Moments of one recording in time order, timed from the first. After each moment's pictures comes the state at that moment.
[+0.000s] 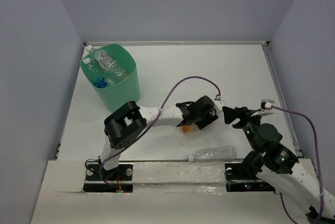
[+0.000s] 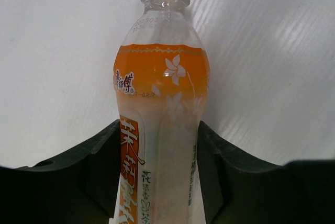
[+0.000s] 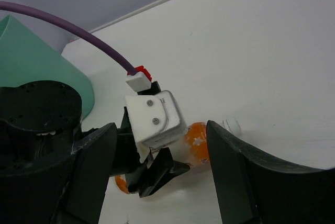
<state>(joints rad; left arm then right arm) -1.12 1.95 1.30 -0.16 -0.09 0.08 0.78 0.19 0.43 -0.31 0.57 0.56</state>
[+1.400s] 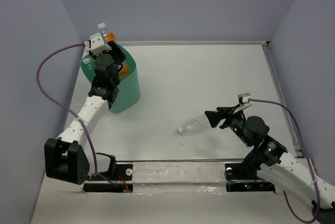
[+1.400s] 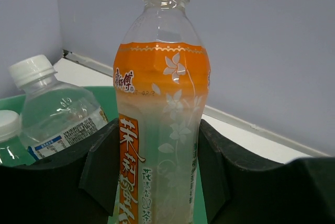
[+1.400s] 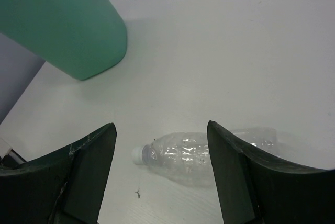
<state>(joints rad) -0.25 1.24 0.98 0.32 -0.47 -0.29 0.78 0.40 0.40 -0.09 0.24 0.46</state>
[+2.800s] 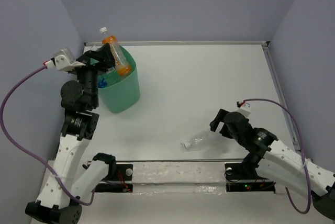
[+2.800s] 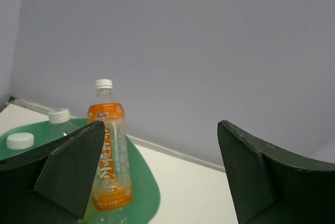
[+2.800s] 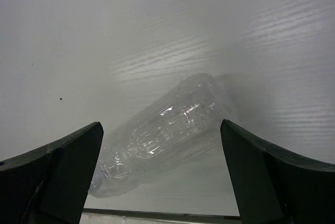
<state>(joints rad) -0.25 0.81 0.98 0.14 -0.36 -0.41 0.78 0.65 0.48 -0.62 0.45 0.95</state>
